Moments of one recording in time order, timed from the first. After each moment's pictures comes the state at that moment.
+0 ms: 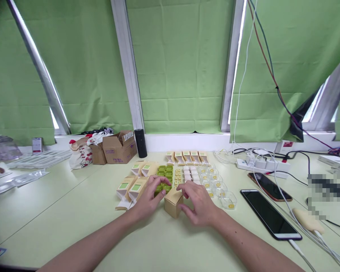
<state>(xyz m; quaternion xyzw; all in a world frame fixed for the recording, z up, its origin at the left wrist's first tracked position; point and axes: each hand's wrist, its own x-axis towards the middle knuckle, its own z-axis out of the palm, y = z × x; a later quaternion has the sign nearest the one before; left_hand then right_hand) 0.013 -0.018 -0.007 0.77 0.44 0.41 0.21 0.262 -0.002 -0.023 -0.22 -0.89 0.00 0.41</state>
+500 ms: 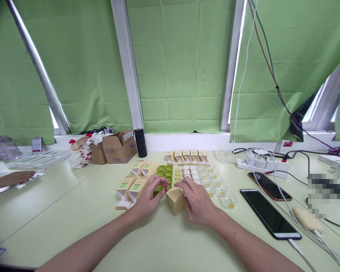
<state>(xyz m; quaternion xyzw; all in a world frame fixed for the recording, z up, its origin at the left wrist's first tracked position) 0.015 -0.017 -0.006 0.77 0.44 0.42 0.21 0.259 -0.003 -0.024 -0.27 -0.89 -0.04 0.37</state>
